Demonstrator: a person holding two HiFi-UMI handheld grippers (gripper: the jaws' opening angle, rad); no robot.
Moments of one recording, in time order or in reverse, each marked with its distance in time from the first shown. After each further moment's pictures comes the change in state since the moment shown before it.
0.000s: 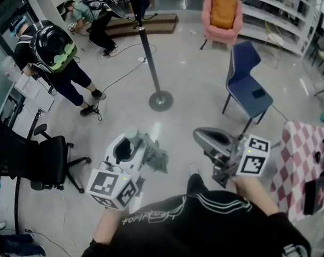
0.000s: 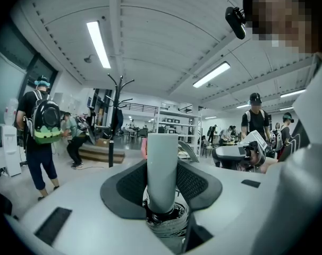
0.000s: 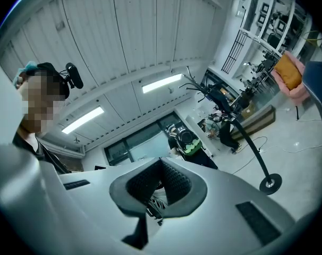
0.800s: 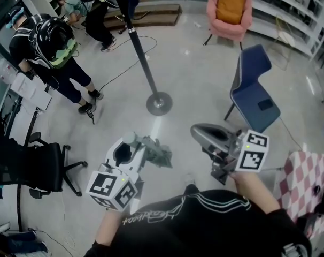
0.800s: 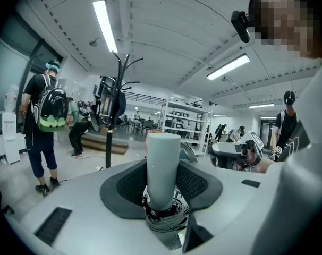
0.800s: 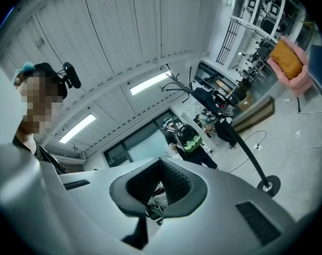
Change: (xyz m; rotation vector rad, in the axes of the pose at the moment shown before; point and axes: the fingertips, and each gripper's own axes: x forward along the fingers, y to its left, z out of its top) left arm 0.192 0.042 0.003 -0.097 0.089 0.052; right arm 0.029 -0.189 0.096 0.085 0.049 0.025
